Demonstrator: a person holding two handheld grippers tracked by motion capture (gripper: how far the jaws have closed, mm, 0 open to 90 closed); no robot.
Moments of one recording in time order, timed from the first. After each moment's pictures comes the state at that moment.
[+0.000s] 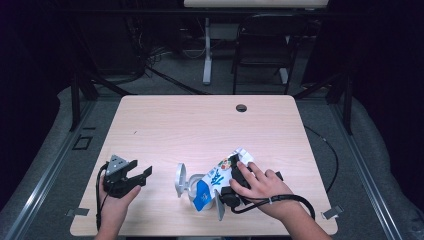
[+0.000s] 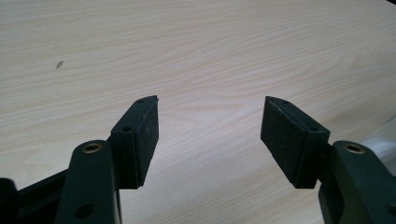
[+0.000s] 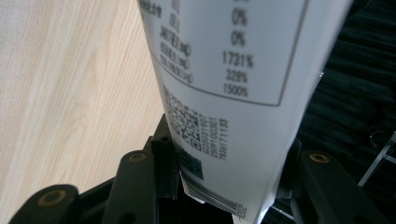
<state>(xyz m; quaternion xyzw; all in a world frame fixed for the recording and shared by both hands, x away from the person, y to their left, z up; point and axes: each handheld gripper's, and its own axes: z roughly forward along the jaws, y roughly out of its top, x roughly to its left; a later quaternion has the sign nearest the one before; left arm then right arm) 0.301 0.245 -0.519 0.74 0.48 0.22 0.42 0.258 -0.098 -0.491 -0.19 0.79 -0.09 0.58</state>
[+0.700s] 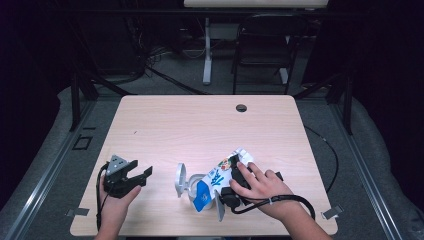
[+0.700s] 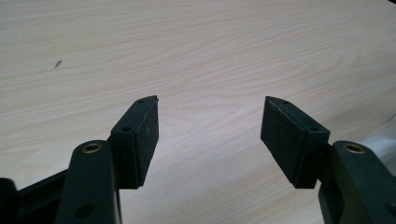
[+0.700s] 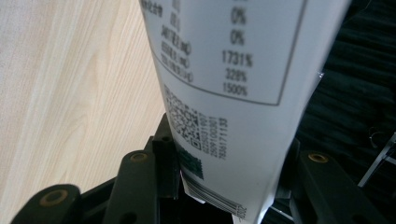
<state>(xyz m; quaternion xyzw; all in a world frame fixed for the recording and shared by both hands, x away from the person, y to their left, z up) 0.301 0.244 -0.519 0.74 0.48 0.22 0.42 0.257 -0.098 -0.490 -0.19 0.78 -0.09 0.58</state>
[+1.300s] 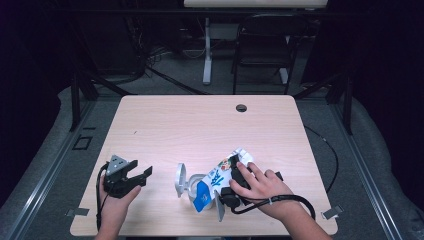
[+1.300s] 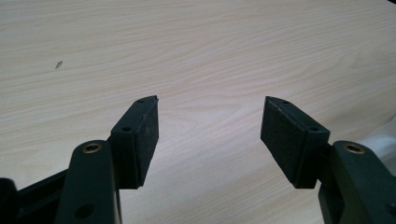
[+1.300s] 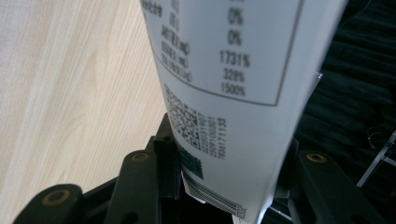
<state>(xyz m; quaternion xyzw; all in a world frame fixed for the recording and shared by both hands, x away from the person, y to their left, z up) 0.301 0.244 -0.519 0.74 0.48 0.22 0.42 0.257 -0.097 -0.490 -0.19 0.78 -0.09 0.58</state>
